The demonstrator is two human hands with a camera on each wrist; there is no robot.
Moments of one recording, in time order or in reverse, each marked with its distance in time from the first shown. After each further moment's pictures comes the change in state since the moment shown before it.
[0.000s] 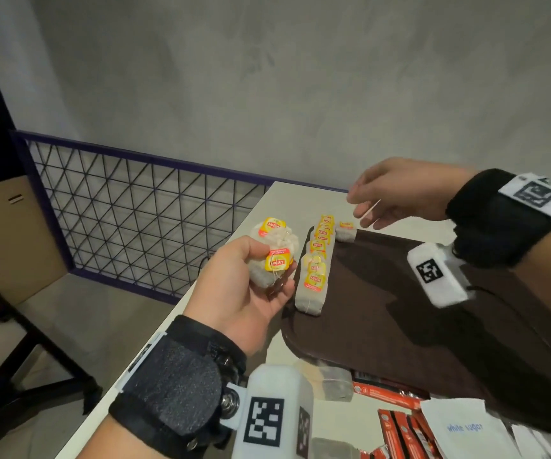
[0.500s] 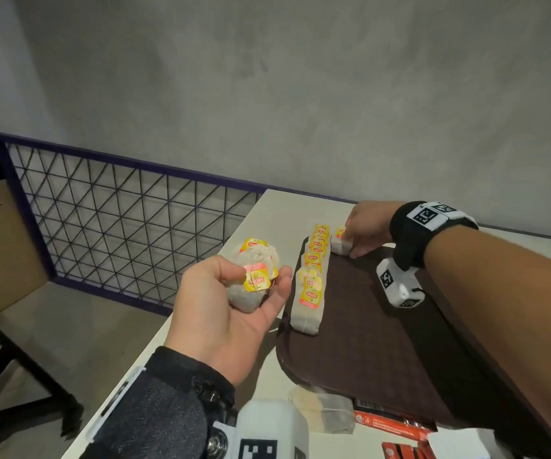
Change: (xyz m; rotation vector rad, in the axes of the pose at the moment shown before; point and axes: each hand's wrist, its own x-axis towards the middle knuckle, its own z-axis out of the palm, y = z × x) left_hand 0.004 0.003 -0.006 -0.277 -0.031 0.051; right_hand 0.102 0.055 0.015 -0.271 0.003 0.158
